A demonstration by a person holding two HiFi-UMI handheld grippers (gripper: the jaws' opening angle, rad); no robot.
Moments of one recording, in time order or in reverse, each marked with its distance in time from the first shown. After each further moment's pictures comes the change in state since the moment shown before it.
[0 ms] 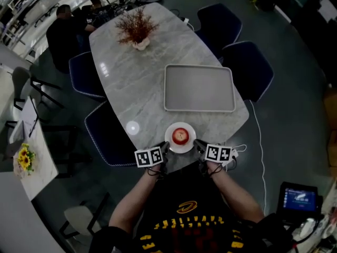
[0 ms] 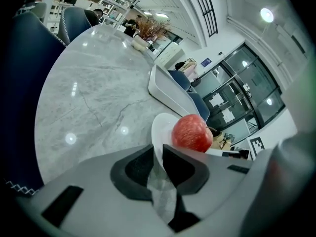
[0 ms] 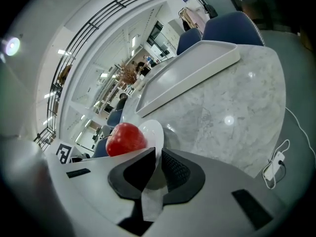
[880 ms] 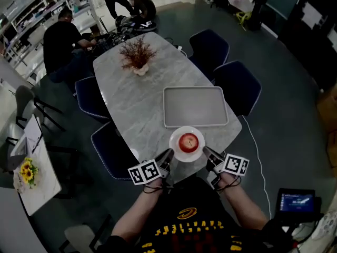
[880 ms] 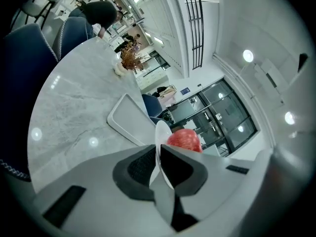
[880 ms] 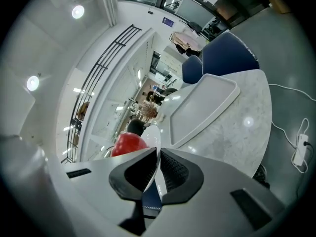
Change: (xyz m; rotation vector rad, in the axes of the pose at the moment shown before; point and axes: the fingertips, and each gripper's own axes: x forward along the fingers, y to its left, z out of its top) left arm -0.097 -0.116 0.066 -0.108 -0.244 -0.335; right arm -0.110 0.087 0.065 0.184 -0.301 0.240
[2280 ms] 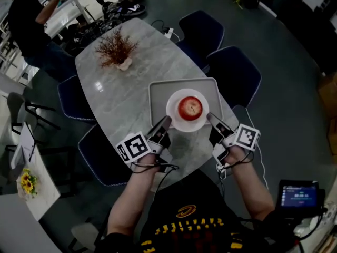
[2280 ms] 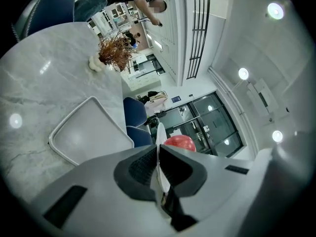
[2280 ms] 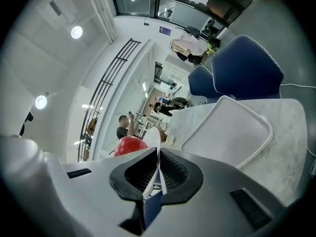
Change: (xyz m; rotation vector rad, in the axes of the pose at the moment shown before) left arm 0.115 -0.085 0.105 -0.084 -0.059 -0.178; right arm 0.028 0.011 0.171 0.019 -0.099 0.074
